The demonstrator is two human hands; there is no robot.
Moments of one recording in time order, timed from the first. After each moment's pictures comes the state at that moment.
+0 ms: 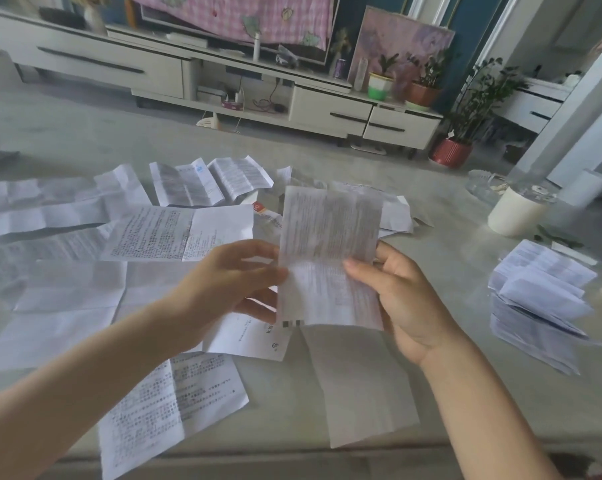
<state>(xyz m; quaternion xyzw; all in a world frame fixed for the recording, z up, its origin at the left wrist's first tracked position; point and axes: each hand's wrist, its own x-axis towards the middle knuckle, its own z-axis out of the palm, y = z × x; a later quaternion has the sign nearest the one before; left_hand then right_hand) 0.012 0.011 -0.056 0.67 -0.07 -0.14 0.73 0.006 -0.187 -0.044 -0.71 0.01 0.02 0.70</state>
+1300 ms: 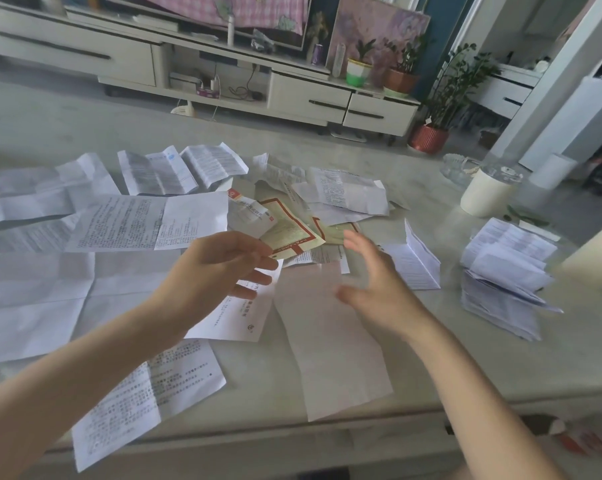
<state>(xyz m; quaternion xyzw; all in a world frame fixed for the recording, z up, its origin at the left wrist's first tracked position) 0.008 -0.002 -0.066 0.73 -0.07 -0.07 0.68 0.011 -0.226 -0.076 -0.92 -0.06 0.00 0.38</state>
